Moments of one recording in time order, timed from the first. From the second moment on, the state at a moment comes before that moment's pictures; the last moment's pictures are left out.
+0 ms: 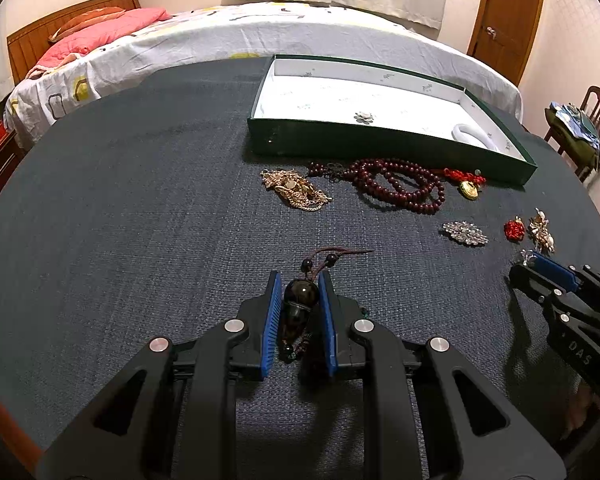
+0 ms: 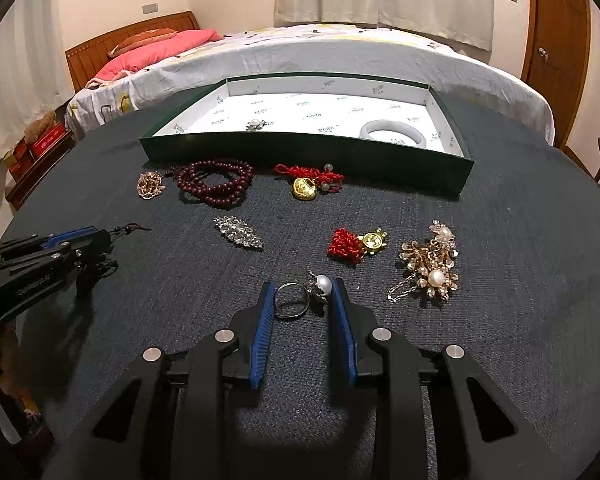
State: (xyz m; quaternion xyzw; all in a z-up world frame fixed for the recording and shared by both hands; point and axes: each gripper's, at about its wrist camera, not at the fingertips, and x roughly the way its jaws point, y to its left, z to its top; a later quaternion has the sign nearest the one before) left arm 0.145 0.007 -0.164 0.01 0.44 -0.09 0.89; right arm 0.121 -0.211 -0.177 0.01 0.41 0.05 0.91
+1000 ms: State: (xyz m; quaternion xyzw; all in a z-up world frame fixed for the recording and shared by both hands) left arm 0.190 -0.032 -0.079 0.01 0.34 -0.14 0.93; right arm 0.157 -0.221 -0.101 0.01 0.32 0.06 0.94
